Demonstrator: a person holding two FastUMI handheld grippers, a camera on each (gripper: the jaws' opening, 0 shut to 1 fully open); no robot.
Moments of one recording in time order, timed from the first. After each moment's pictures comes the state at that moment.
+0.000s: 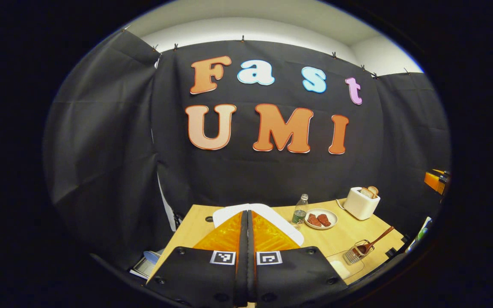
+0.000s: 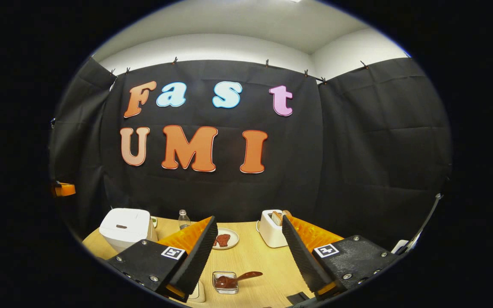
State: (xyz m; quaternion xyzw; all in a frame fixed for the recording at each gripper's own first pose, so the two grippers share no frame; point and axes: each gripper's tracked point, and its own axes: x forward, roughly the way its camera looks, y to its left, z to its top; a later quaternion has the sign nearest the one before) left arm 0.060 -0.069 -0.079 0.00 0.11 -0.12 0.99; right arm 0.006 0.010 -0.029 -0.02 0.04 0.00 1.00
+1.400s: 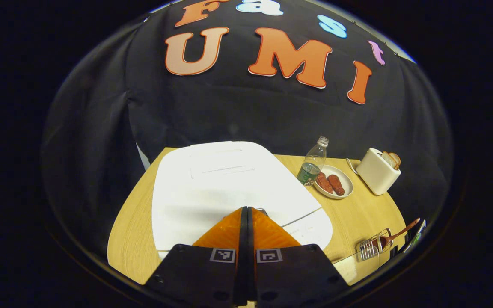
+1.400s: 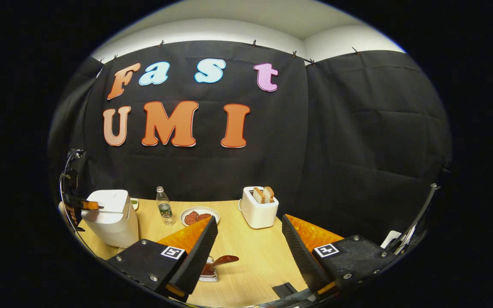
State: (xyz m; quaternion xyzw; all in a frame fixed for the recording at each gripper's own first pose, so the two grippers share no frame) left arm 0.170 -0.119 -0.238 0.00 0.27 -0.10 0.96; right arm 0.012 -0.036 -0.088 -0.03 0.11 -0.04 0.99
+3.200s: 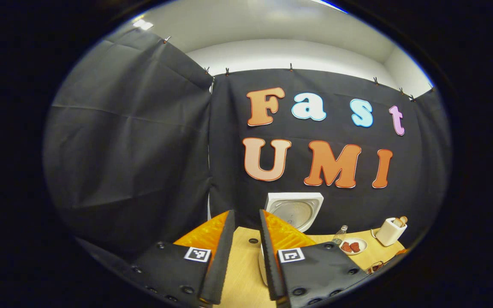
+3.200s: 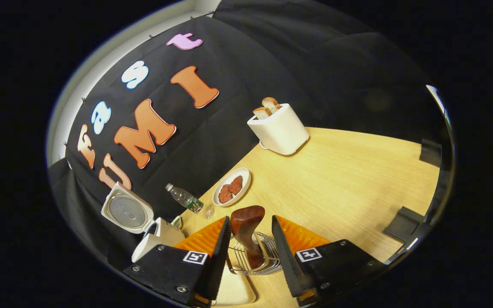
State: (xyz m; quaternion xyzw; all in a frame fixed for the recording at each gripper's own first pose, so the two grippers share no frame) left arm -0.001 0.075 0.021 -0.01 0.00 0.07 1.00; right arm 0.066 0.014 -0.312 0.36 0.24 0.00 0.90
